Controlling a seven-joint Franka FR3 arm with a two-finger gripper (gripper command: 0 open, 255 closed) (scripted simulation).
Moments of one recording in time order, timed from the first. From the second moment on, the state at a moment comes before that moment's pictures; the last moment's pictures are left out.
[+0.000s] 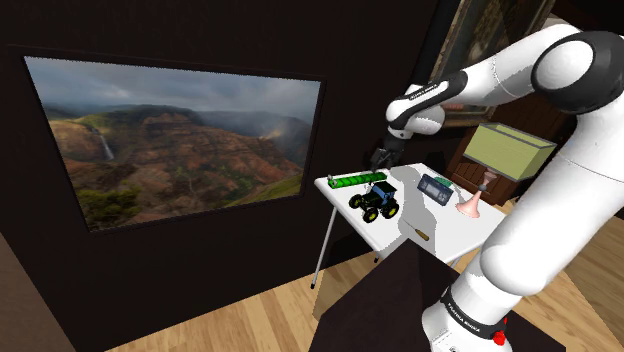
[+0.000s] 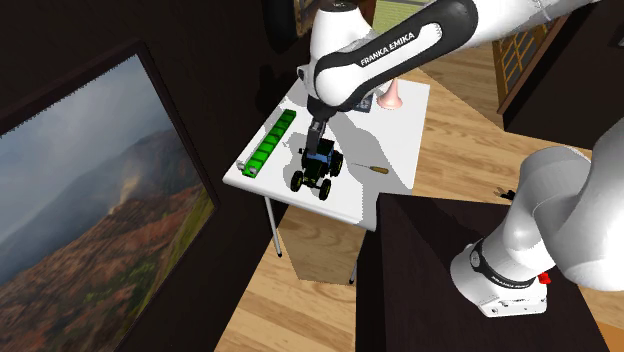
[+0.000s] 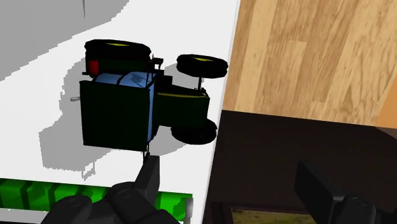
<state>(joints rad) -0.06 -0.03 -0.46 -2.33 0.08 2.38 -0.42</state>
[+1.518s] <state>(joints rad) -0.21 0.49 -0.38 -2.04 0.42 2.56 -0.73</state>
